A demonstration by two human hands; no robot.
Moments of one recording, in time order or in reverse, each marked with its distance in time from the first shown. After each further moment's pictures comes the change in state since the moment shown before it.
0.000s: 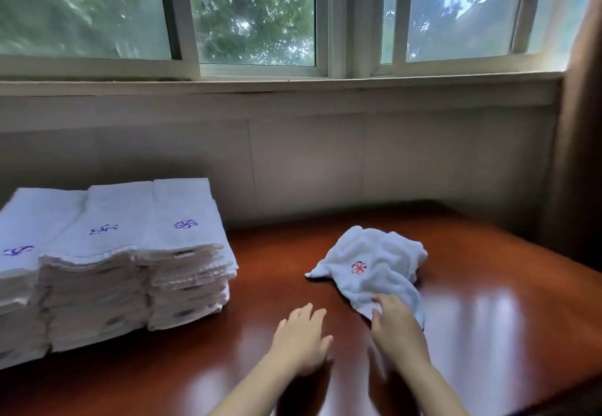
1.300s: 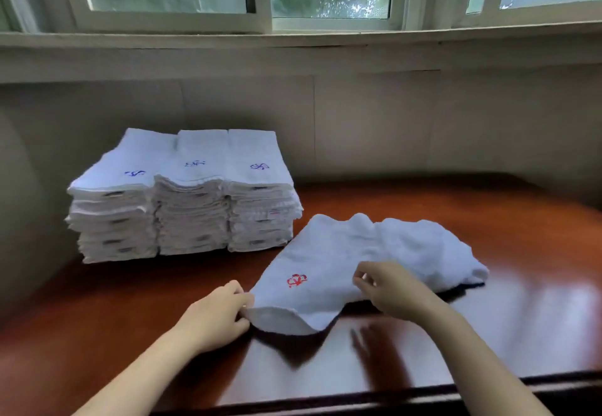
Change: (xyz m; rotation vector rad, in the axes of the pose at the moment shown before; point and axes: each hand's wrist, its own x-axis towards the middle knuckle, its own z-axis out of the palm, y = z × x) left_hand -0.180 -0.148 -0.017 0.009 0.048 -0.265; right_hand -0.056 -0.093 -0.011 0.021 -0.451 -0.436
